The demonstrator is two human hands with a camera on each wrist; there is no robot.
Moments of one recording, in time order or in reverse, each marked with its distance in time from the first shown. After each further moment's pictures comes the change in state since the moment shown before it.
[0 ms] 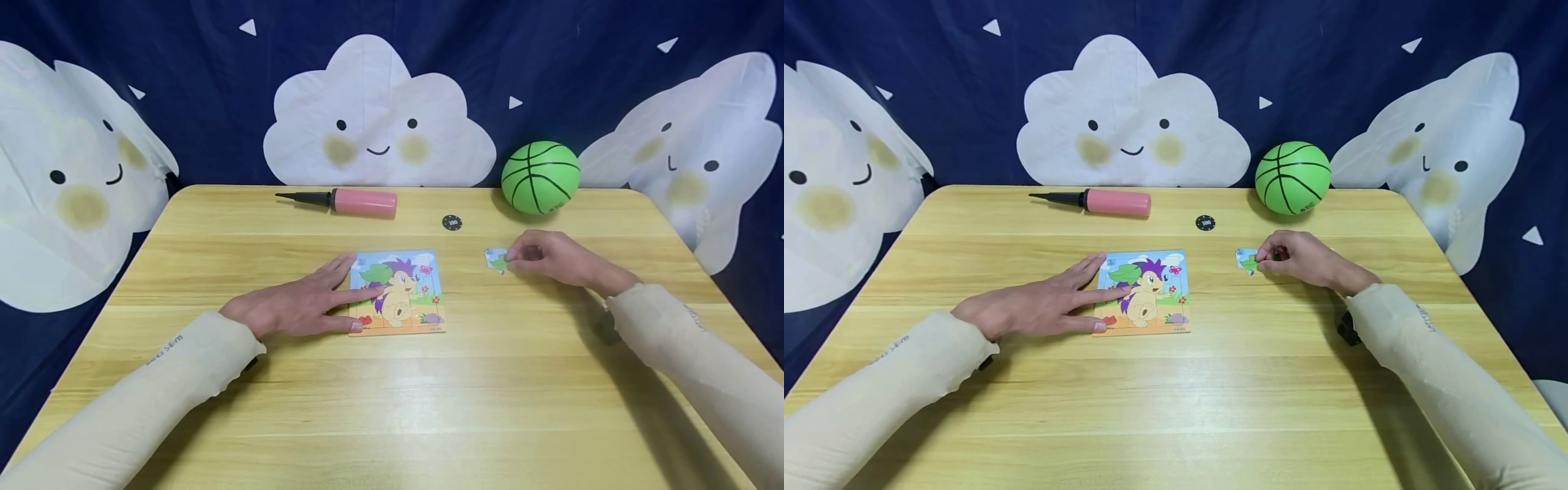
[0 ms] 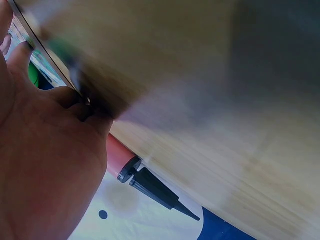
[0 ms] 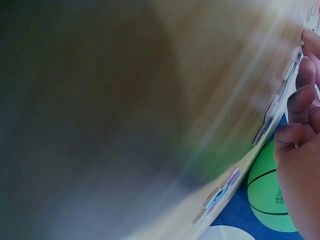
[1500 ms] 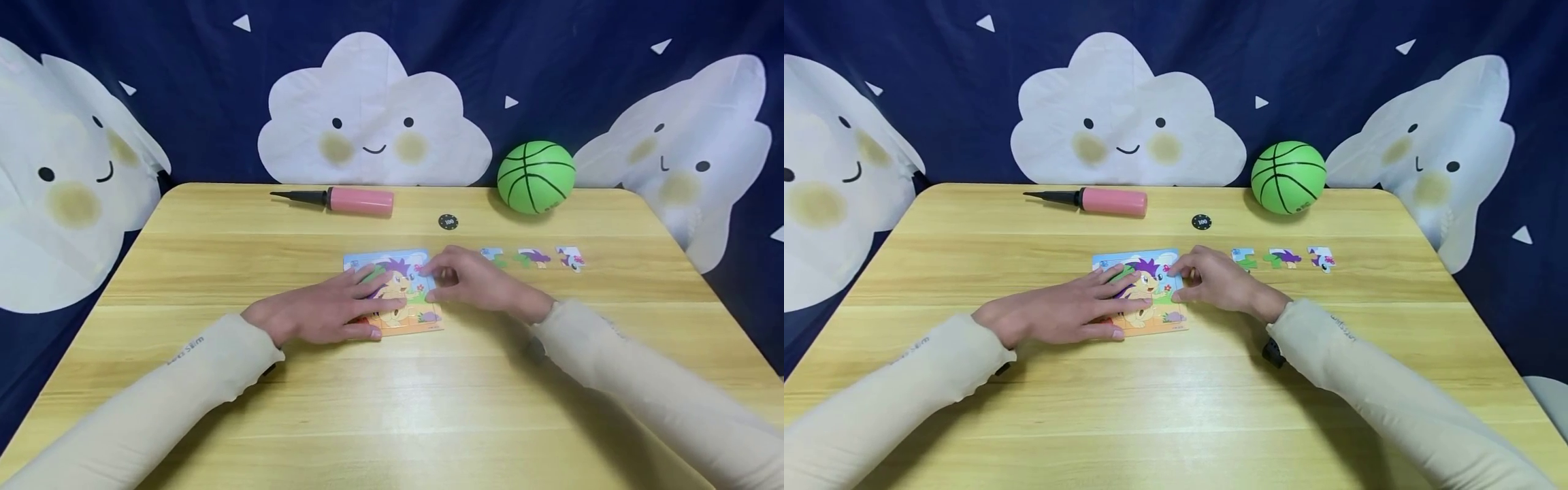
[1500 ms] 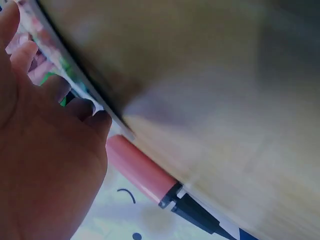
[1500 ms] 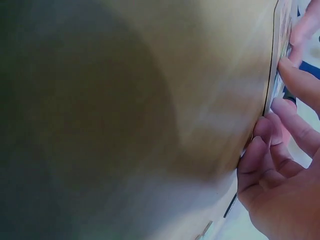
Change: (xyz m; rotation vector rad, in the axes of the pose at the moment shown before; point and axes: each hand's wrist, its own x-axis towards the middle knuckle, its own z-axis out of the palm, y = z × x) left_hand 0.018 0.026 0.002 0.051 -0.022 0.182; right_hand 0.035 -0.105 0.082 0.047 -0.074 -0.101
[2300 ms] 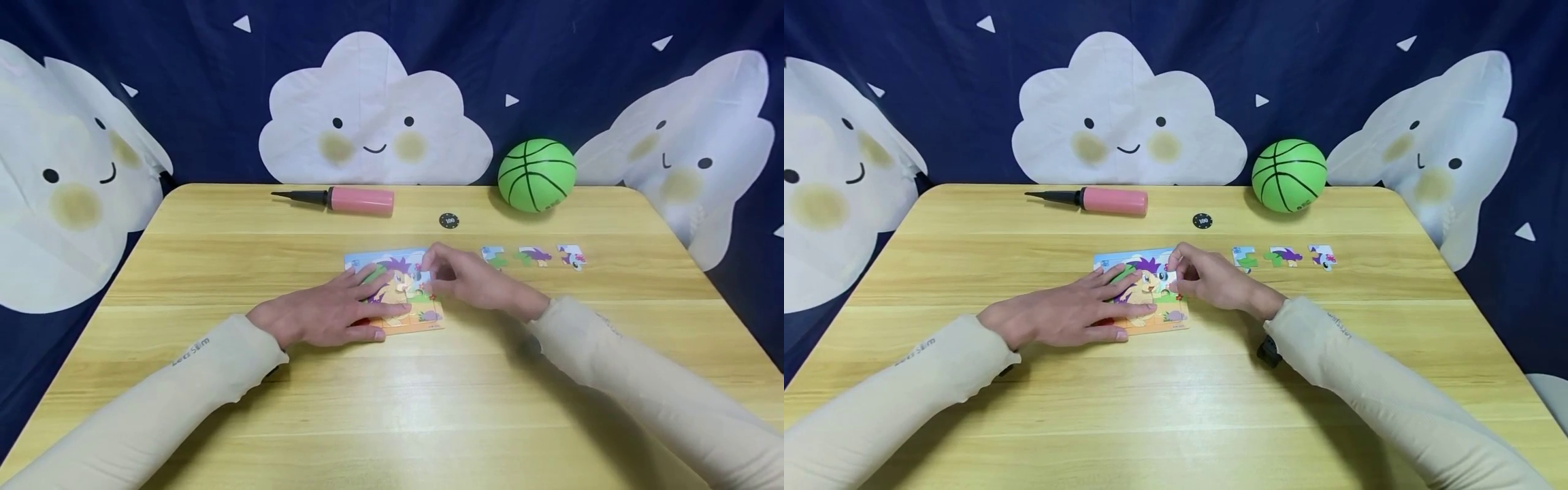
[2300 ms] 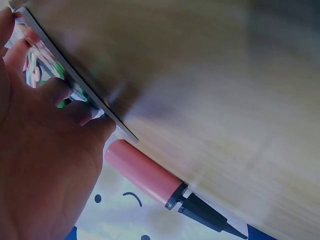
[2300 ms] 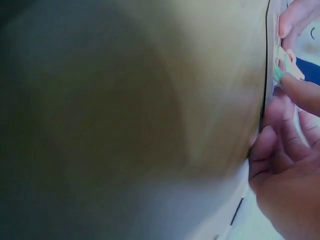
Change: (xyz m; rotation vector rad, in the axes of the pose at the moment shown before) left_hand 0.003 0.008 0.002 0.053 -0.007 0.002; right_hand 0.006 -0.003 0.004 0.163 -0.022 0.052
